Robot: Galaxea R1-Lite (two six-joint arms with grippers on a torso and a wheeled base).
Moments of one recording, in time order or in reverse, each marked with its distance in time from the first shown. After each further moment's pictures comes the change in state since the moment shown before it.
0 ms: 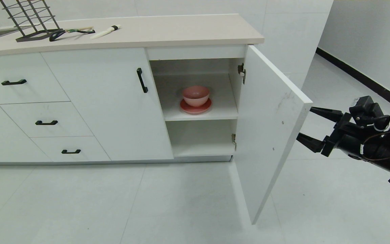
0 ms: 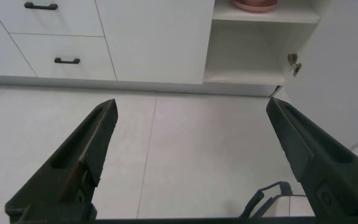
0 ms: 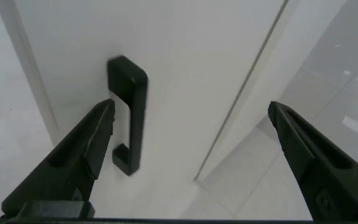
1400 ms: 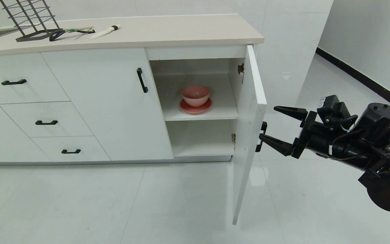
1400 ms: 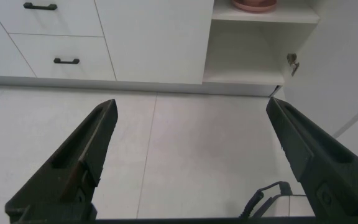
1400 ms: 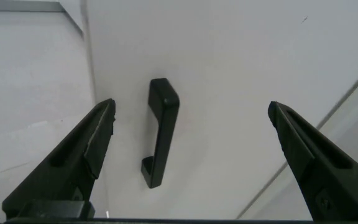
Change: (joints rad) left arm 0.000 0.000 0.000 0.000 0.000 0.000; right arm 0.217 0.054 -0.092 0.000 -0.001 0.009
